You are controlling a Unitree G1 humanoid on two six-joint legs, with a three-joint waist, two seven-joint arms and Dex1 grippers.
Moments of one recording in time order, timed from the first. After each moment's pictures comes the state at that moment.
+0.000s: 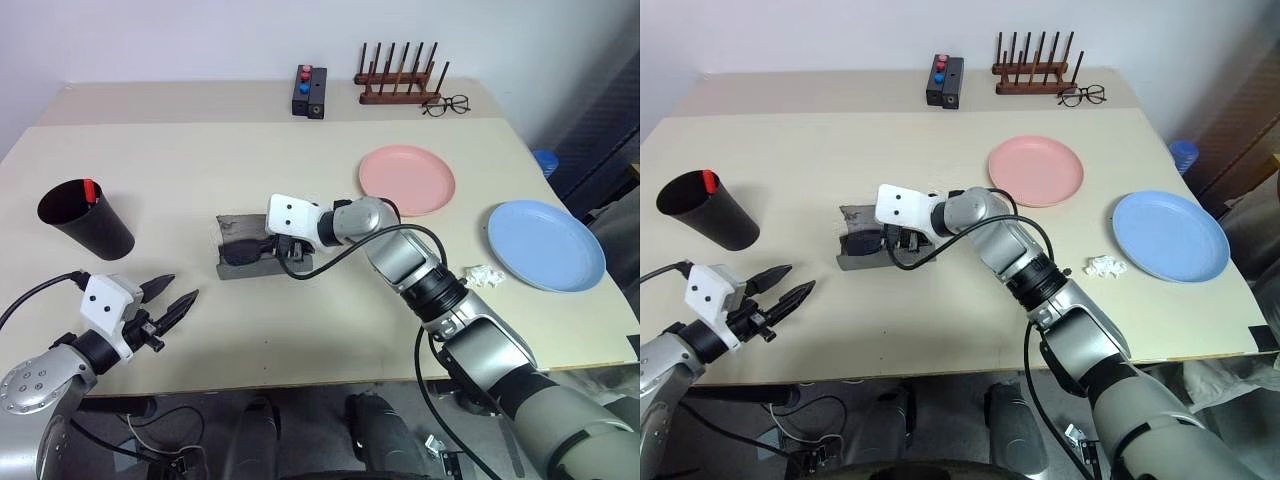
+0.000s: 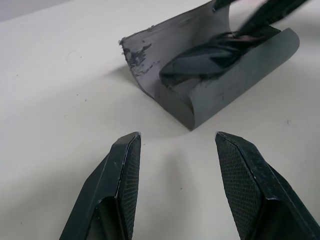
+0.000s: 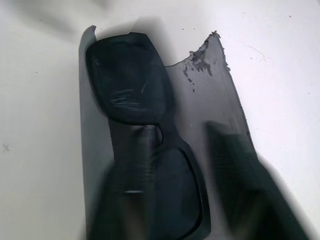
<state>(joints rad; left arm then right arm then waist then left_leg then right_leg) 0.31 0.62 0.41 -0.43 -0.42 0.28 -0.69 -0.94 -0.19 0.50 0.33 -0.16 0.32 0.89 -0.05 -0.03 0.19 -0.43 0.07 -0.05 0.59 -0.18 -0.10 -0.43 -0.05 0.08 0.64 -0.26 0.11</state>
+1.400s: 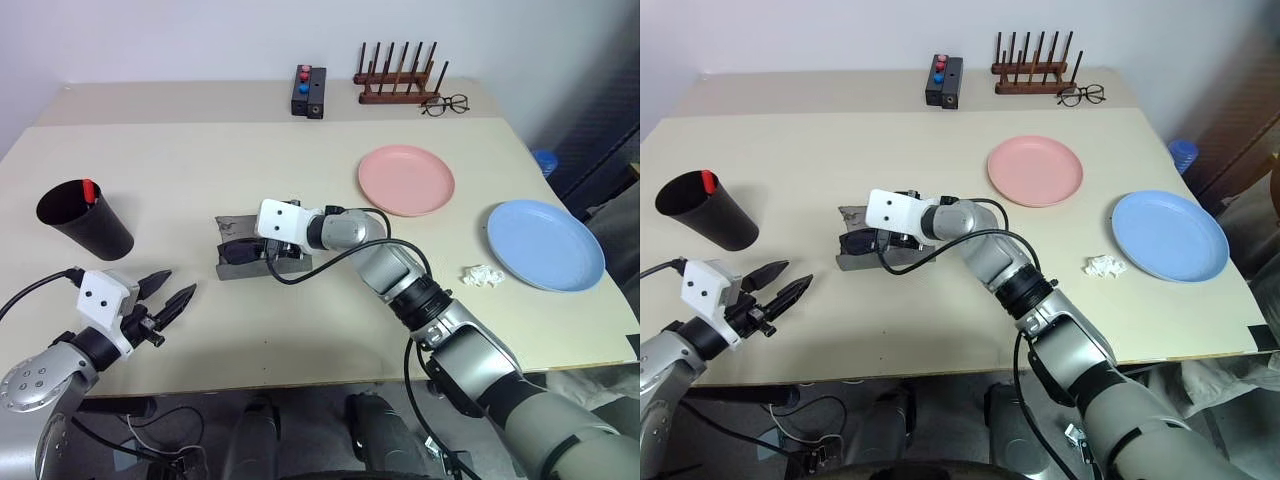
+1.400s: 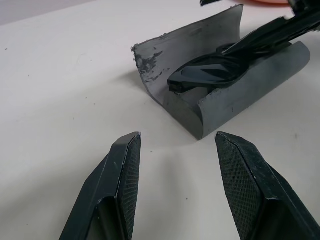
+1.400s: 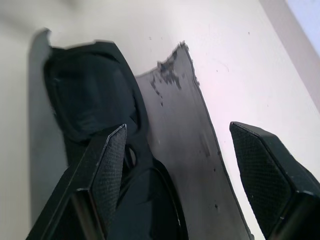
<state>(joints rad) 0.29 0.61 0.42 -0.45 -0.45 0.32 -0.65 -0.89 -0.11 0.48 0.34 -0.22 0.19 0.75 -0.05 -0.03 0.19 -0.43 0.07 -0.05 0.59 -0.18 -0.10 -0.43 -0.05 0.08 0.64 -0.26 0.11</state>
